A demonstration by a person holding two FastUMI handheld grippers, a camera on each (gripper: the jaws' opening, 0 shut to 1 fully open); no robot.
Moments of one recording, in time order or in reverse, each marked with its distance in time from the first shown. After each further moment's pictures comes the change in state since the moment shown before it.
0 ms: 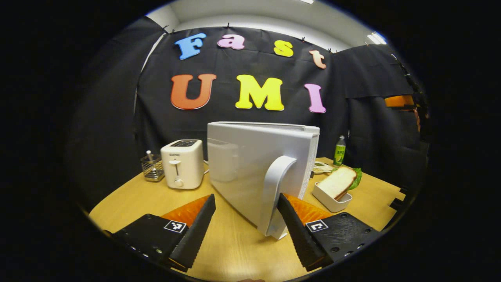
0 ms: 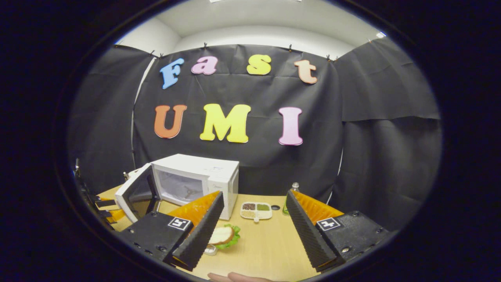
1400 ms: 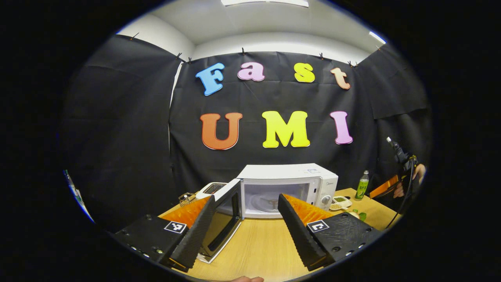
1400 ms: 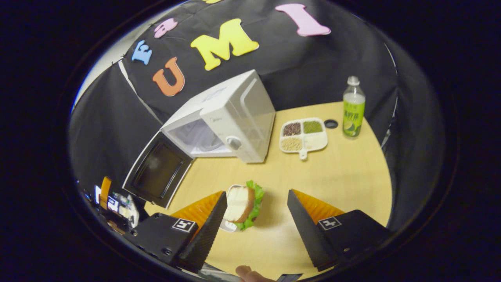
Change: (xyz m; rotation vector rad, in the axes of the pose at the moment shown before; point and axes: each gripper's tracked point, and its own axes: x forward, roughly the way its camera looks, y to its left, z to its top) left arm -0.009 -0.047 0.156 0.001 -0.158 0.218; right arm 0.123 0.015 -0.169 0.383 0.797 0.483
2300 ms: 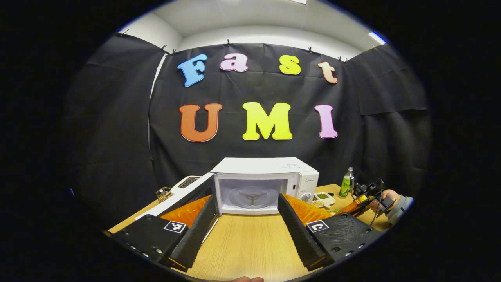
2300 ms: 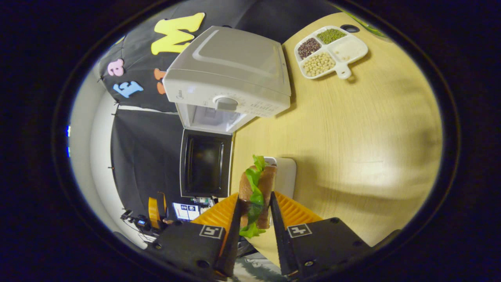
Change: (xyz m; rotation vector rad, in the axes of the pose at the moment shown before) left arm 0.014 -0.059 -0.007 0.015 0.085 -0.147; right arm 0.079 0.007 -0.040 0.363 0.317 0.446
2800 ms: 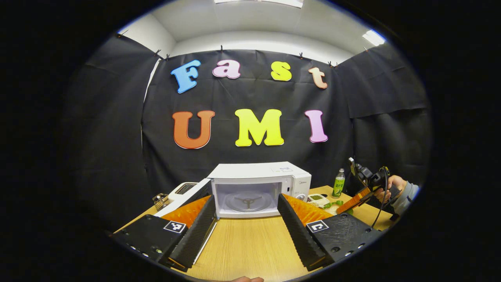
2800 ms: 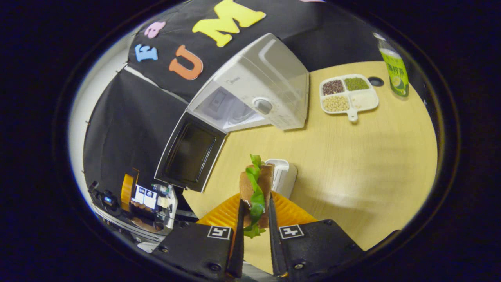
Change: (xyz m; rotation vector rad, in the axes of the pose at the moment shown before) left arm -0.018 0.016 0.005 0.041 -0.061 -0.050; right arm -0.032 0.051 -0.027 -0.372 -0.124 -0.249
